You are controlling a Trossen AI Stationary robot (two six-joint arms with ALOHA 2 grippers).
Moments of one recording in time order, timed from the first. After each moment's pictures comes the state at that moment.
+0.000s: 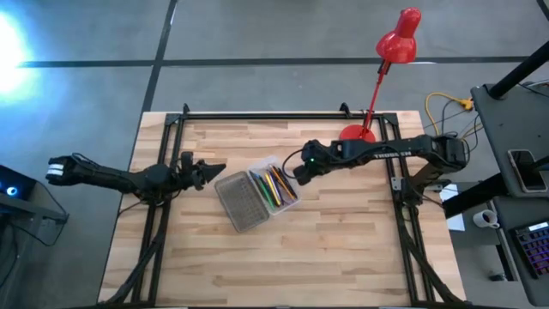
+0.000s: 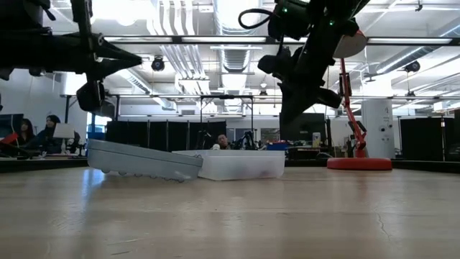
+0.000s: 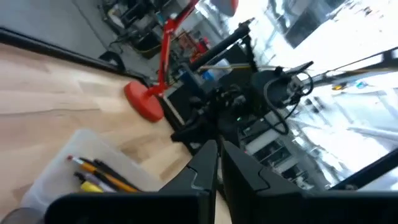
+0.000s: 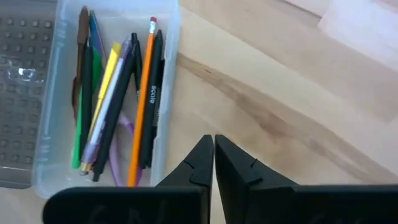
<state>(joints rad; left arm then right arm) -0.06 0.55 0.04 0.63 -0.40 -0.89 -0.16 1.59 1.08 -0.57 0.14 0.83</state>
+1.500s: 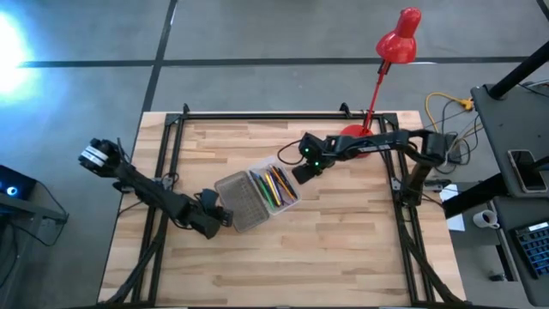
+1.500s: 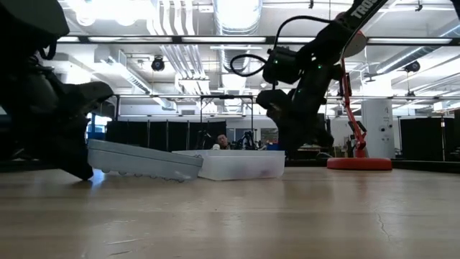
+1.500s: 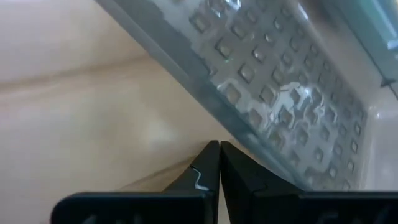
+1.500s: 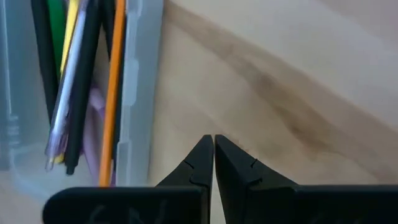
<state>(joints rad) -0.50 1.39 0.46 -0.25 -0.49 -1.74 -0.32 1.76 1.00 -0.37 -0.23 0.71</state>
